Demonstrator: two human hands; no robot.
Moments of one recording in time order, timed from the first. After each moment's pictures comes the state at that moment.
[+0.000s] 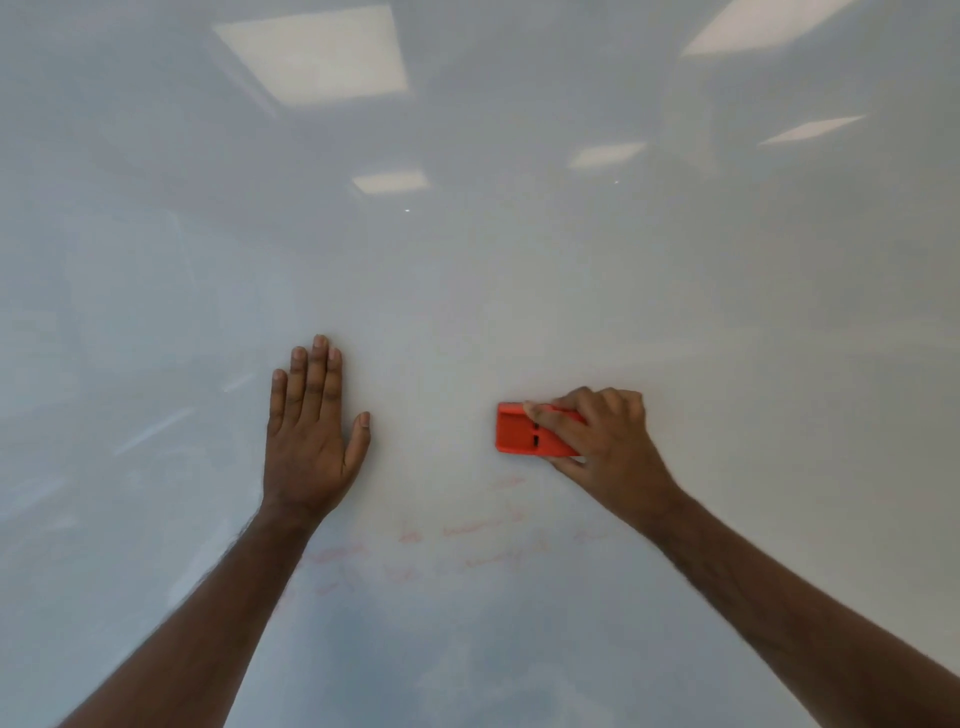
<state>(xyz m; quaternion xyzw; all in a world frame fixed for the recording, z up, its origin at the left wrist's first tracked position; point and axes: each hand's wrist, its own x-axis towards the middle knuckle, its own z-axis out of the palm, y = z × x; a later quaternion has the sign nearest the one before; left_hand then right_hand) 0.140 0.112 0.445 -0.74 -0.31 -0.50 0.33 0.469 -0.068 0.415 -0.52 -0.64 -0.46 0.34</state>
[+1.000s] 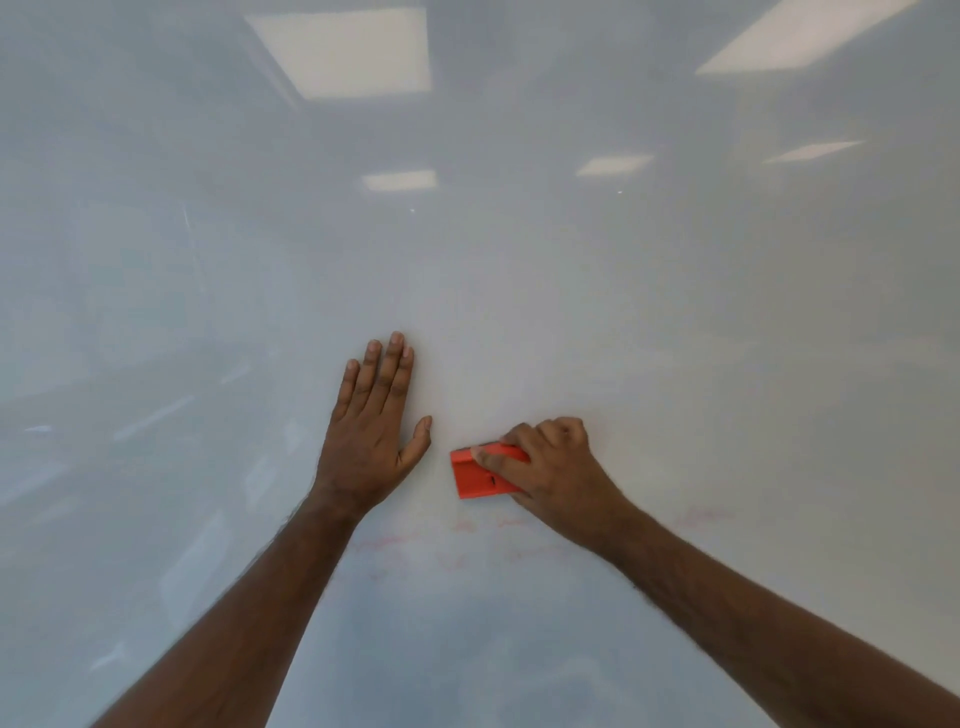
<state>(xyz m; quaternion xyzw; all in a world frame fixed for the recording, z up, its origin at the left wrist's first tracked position) 0.121 0.114 0.449 -0.78 -0.24 -0.49 0.31 0.361 -0.028 0.405 -0.47 -0.69 -0.48 0.24</state>
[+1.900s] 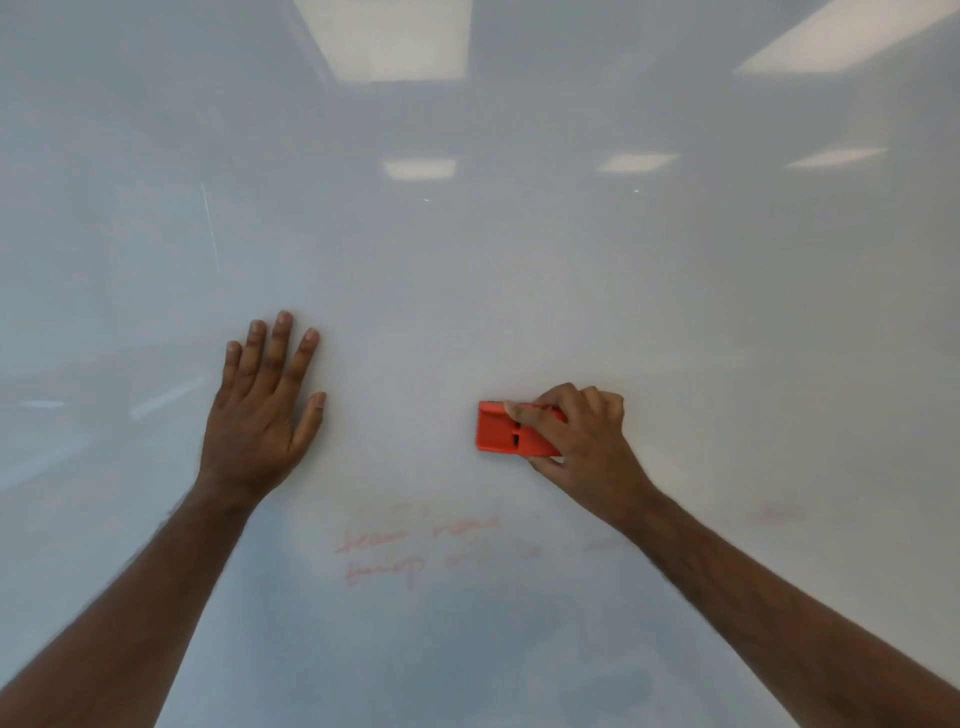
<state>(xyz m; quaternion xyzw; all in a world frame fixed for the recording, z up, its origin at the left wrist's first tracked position) -0.075 0.186 0.462 -0.74 -0.29 -0.50 0.34 0.285 0.000 0.429 -0.52 -0.67 -0.41 0.33</state>
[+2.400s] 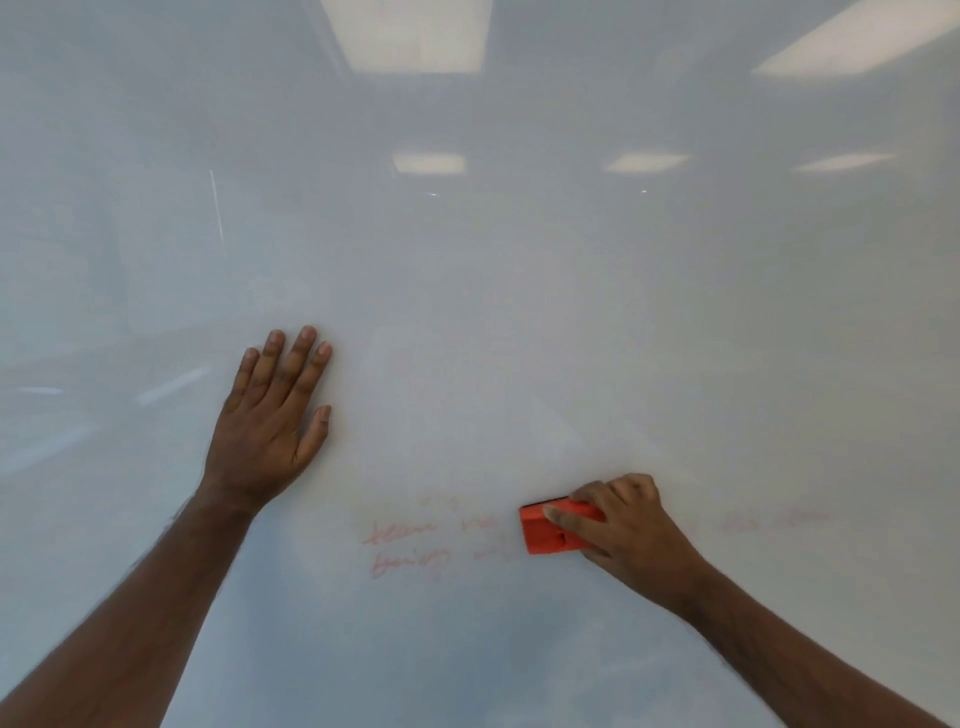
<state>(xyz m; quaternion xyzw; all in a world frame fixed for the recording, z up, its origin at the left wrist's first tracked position) -0.108 0.209 0.441 -0.75 -0.25 -0.49 0.37 0.301 -0.018 0.340 -0.50 -0.74 -0.41 0.20</state>
